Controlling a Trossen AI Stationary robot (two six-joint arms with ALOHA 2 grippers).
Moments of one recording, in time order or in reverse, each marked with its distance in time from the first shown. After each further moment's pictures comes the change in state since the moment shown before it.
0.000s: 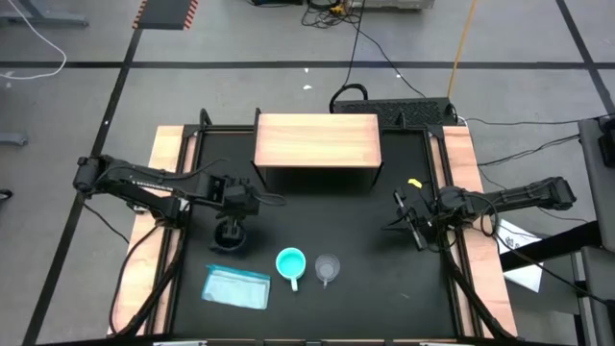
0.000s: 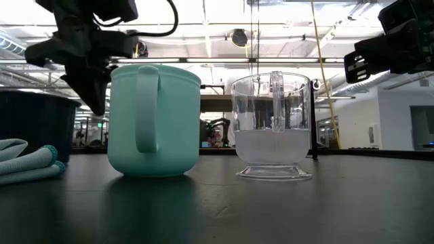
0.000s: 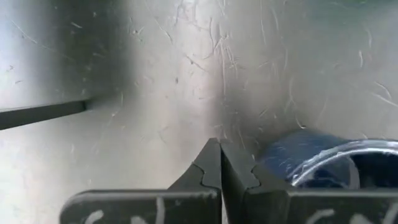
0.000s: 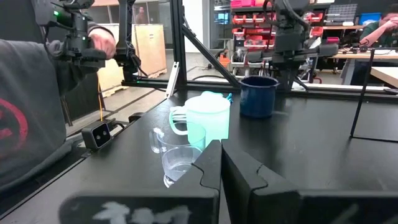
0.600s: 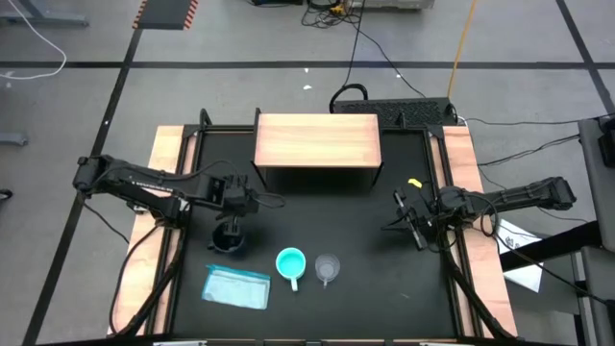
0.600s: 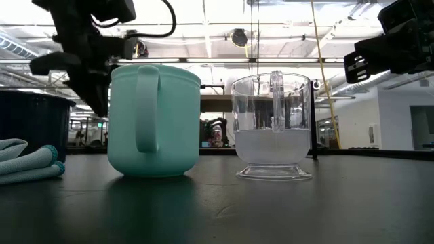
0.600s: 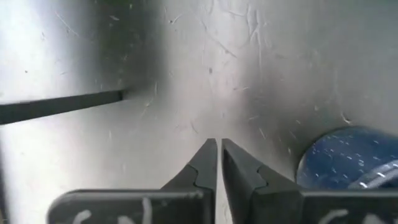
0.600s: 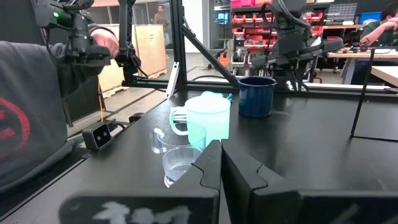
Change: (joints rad) left arm -0.012 -0.002 -0.002 -0.014 -0.137 0.013; right arm 0.000 0.000 0.000 0.001 0.000 0.005
